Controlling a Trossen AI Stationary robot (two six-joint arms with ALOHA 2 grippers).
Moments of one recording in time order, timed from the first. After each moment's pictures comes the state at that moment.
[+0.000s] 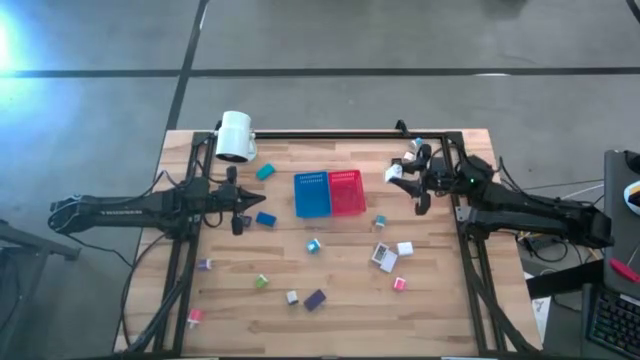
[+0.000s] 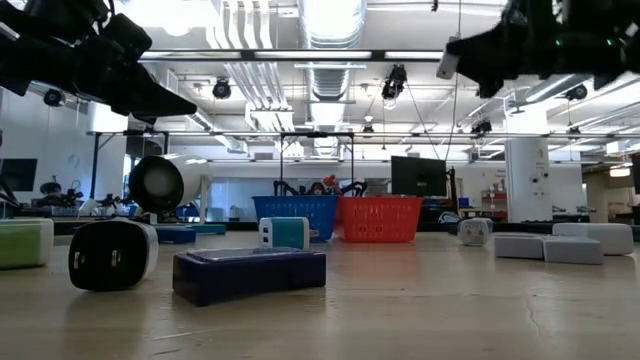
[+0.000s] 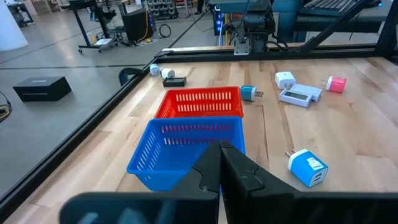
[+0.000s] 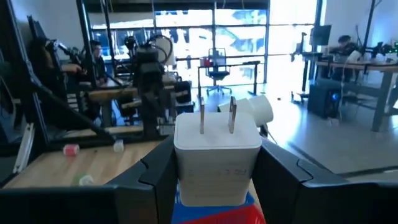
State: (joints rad) left arm 0.15 0.52 0.21 0.06 -0.04 0.10; right arm -0.43 0.65 0.25 0.49 -0.29 0.09
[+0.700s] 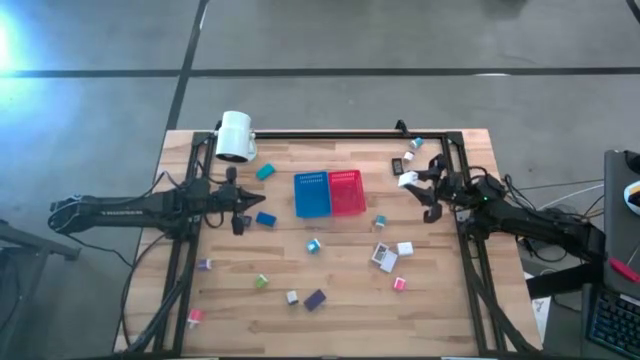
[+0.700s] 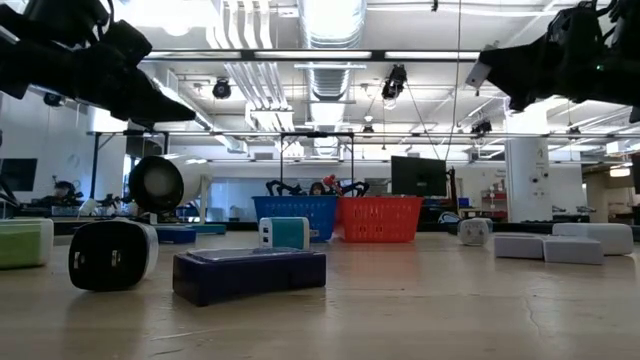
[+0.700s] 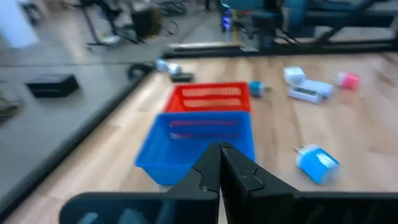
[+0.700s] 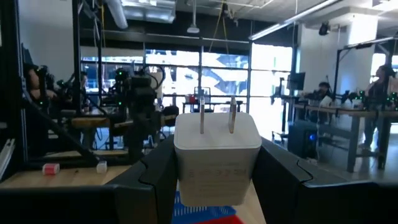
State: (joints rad) left arm 0.15 0.52 0.19 0.08 -0.09 0.11; right arm -0.43 0.35 0.01 0.61 -0.21 0.06
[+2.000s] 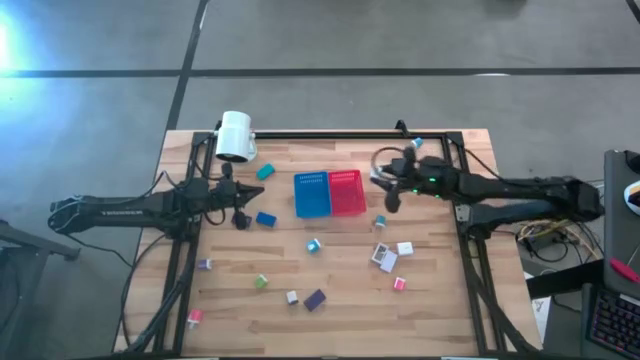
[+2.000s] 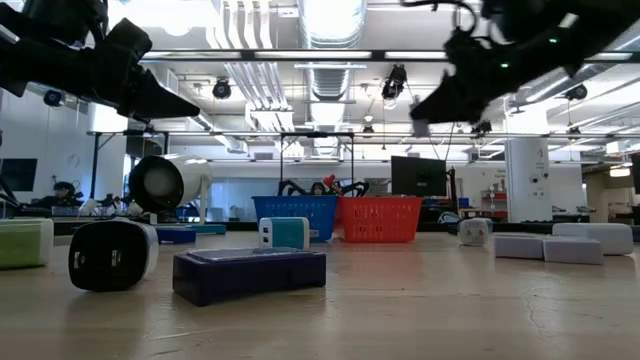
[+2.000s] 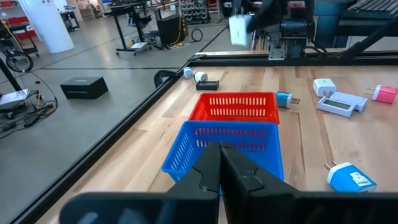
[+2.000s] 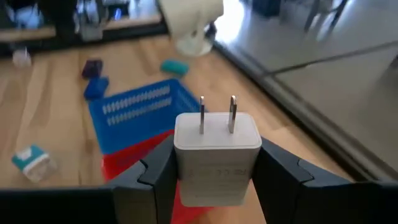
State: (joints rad) left arm 0.16 0.52 0.19 0.12 -0.18 0.10; right arm -0.27 1.06 0.53 0.13 0.13 0.06
